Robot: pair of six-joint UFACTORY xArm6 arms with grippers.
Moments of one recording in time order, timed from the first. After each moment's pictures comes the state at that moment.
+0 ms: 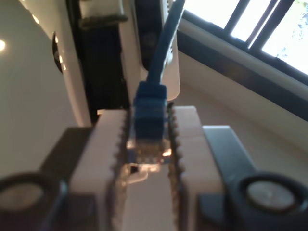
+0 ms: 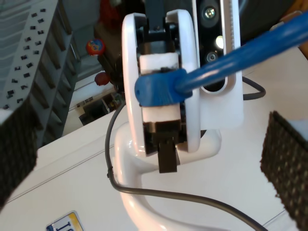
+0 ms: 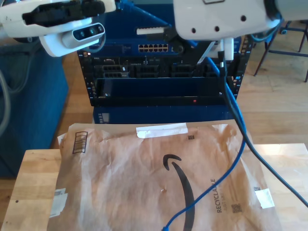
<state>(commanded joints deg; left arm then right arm) 17.0 -1.6 -69.5 -97.1 129.6 -102.0 34.4 -40.6 -57.0 31.8 35.8 78.3</state>
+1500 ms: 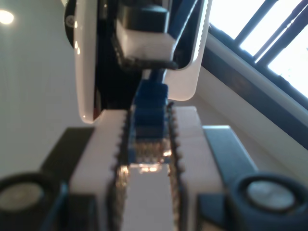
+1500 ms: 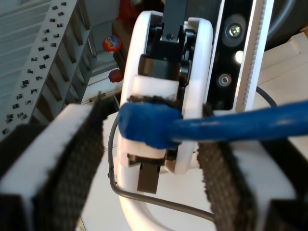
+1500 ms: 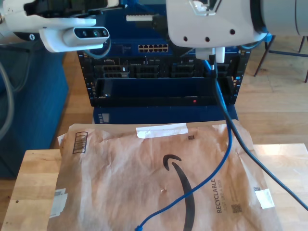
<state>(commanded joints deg) 16.0 -1.9 -69.2 -98.2 130.5 -111.3 37.2 -40.7 -53.8 32.0 28.2 74.5</state>
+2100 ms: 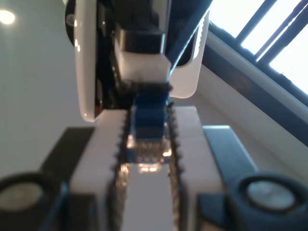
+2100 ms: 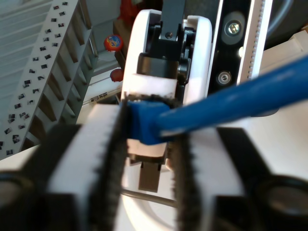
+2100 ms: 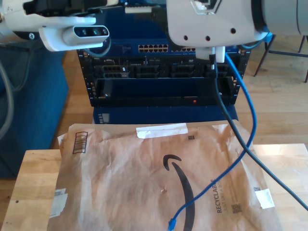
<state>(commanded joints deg) 16.0 -1.9 -69.2 -98.6 131.5 -111.3 37.2 -40.8 -53.9 32.6 28.2 74.9</state>
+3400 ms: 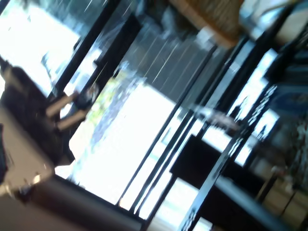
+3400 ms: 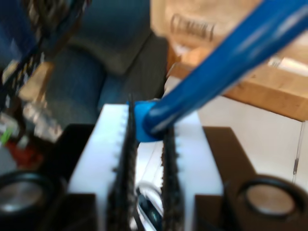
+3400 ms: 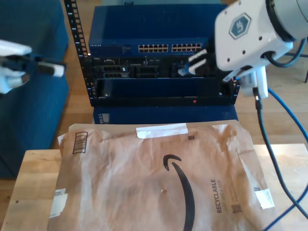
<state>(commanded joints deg) 32.5 -2.2 -74.3 -56.7 110.4 -96.0 8.7 -27.6 -59.0 34.0 64.9 92.9</state>
